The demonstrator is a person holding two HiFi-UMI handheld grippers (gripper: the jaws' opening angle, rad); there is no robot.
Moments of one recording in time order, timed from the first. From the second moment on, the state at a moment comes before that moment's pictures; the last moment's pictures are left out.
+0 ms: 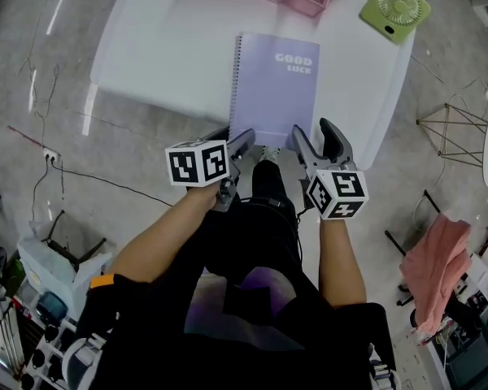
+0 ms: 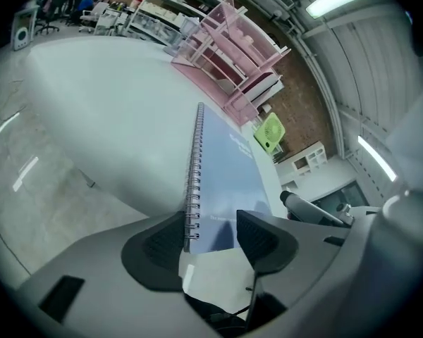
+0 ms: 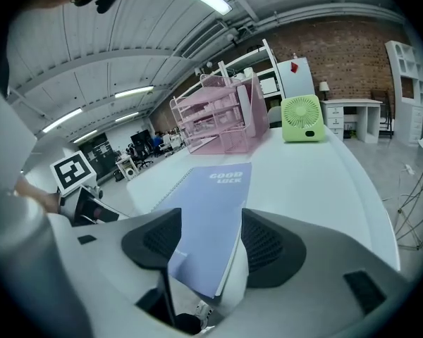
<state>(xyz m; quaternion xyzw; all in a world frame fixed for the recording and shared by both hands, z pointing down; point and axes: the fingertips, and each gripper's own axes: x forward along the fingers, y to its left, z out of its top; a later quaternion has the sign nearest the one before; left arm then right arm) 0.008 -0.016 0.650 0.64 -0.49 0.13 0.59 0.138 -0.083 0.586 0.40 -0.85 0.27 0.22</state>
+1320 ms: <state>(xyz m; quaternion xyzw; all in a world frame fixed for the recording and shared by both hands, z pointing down) 0.002 -0.053 0.543 0.52 -0.38 -0.19 0.74 0.129 -0.064 0.611 0.28 -0.72 0.63 0.06</state>
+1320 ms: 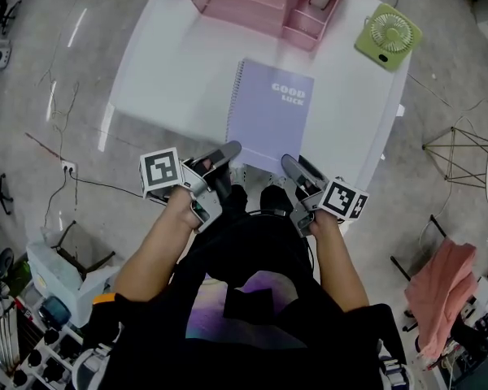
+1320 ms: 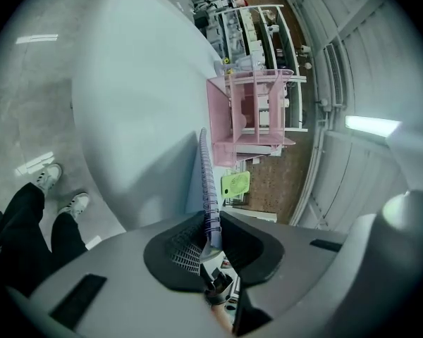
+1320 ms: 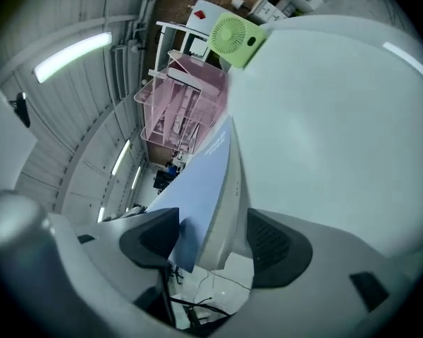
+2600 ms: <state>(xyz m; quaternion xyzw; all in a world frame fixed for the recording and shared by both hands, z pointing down) -0.006 -0.061 0.498 0.68 -0.48 0.02 0.55 0.114 -0.087 0.510 0.29 -0.79 0.54 0.03</state>
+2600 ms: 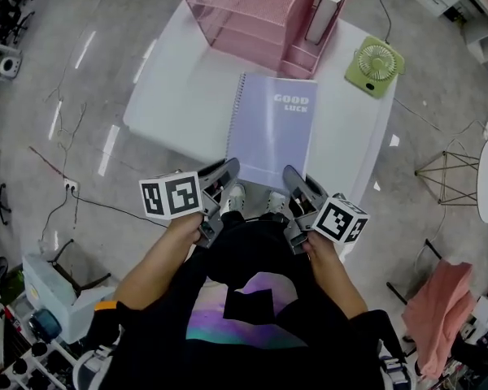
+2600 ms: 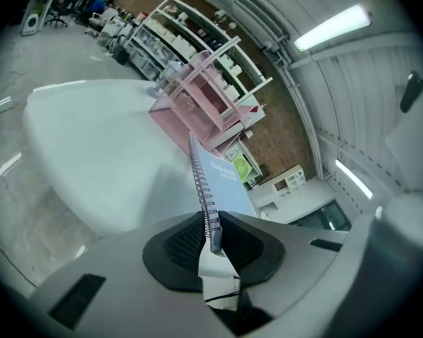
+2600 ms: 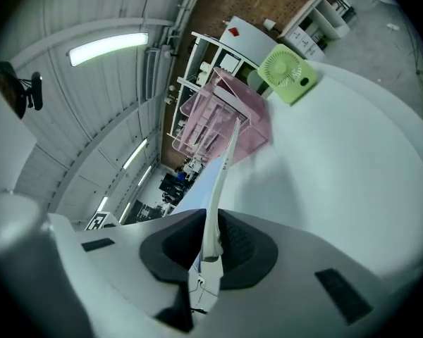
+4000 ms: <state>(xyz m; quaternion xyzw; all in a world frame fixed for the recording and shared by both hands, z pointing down) -0.173 -0.274 0.311 0.81 -0.52 0.09 0.26 -0.068 -0.275 0.298 0.46 -0.85 0.25 0.03</state>
